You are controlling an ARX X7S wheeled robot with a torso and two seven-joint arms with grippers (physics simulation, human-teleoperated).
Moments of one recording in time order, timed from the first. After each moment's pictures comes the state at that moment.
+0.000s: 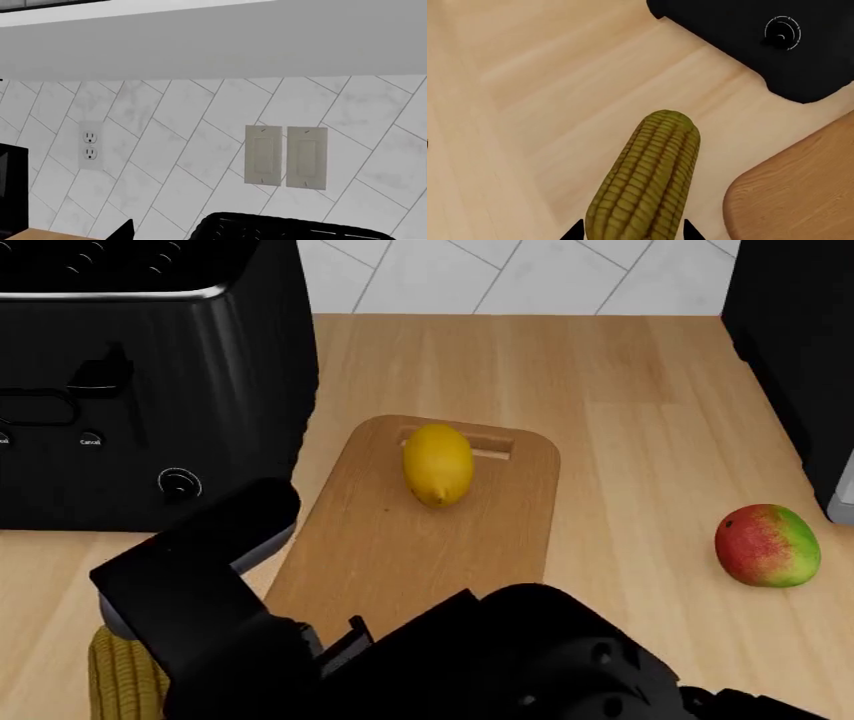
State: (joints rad) left arm -1.08 -0.44 -0.09 0.41 -0.52 -1.18 -0.35; right arm 1.25 0.32 -0.90 -0.29 2.11 1.06 1.00
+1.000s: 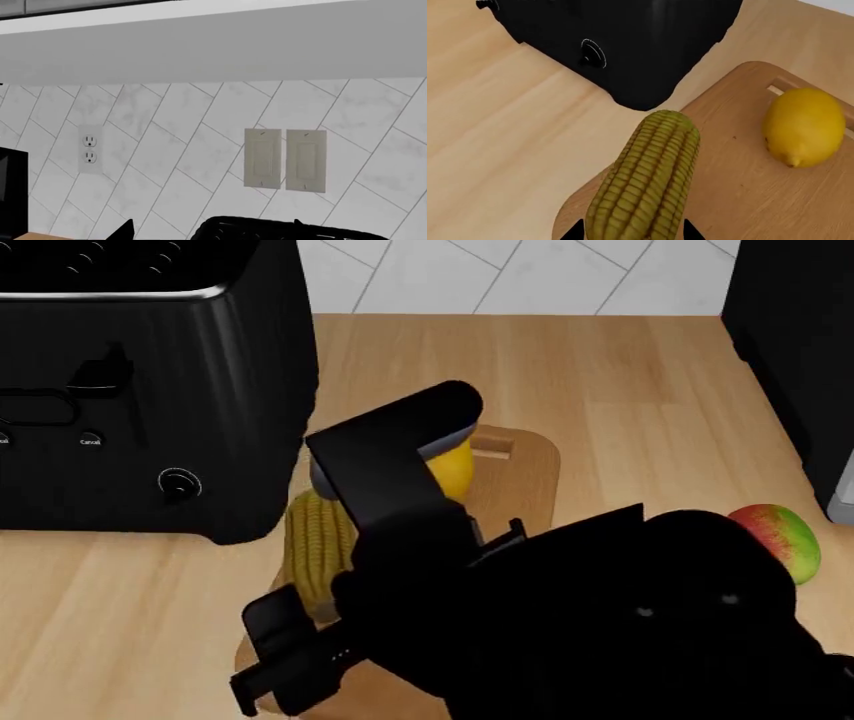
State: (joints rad) left arm -1.10 -0.45 -0.07 0.41 -0.54 -1.18 -0.36; right arm 1.29 0.47 -0.86 -0.11 1.83 1.09 0.78
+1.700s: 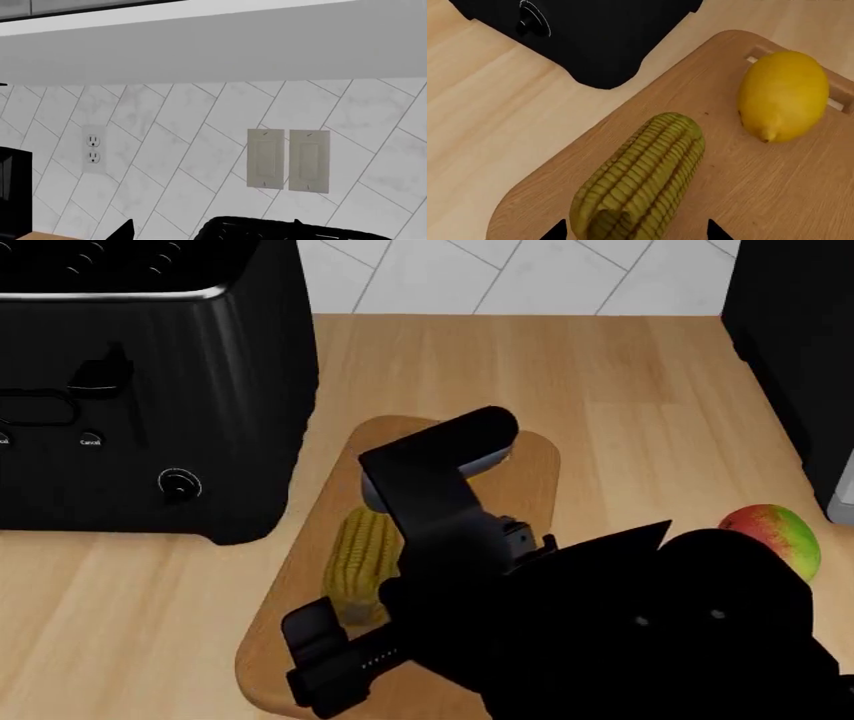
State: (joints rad) left arm -1.10 -0.46 -0.08 0.41 -0.54 -1.17 -0.37; right arm 1.25 0.50 -0.89 -0.03 1.67 1.08 0.62
